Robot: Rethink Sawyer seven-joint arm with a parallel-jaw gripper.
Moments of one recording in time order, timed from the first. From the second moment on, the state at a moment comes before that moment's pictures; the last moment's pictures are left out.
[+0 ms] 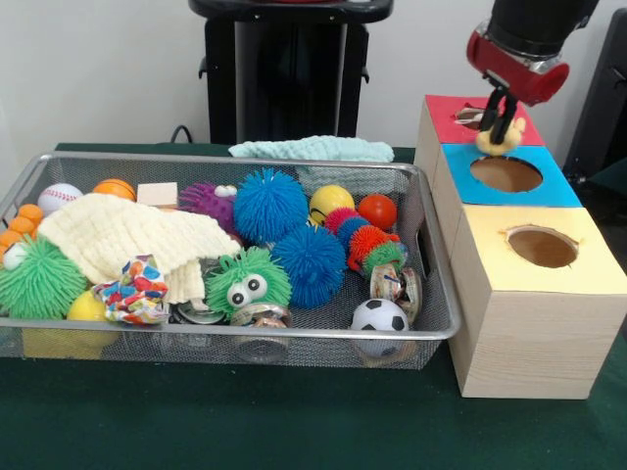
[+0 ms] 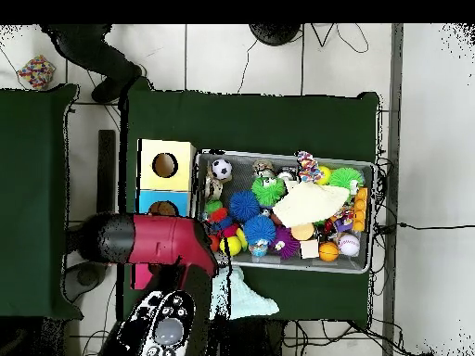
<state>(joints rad) 0.29 -0.64 -0.27 1.67 0.22 0.73 2.68</state>
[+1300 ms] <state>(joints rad) 0.47 -0.59 -0.38 1.72 0.25 0.61 2.69</state>
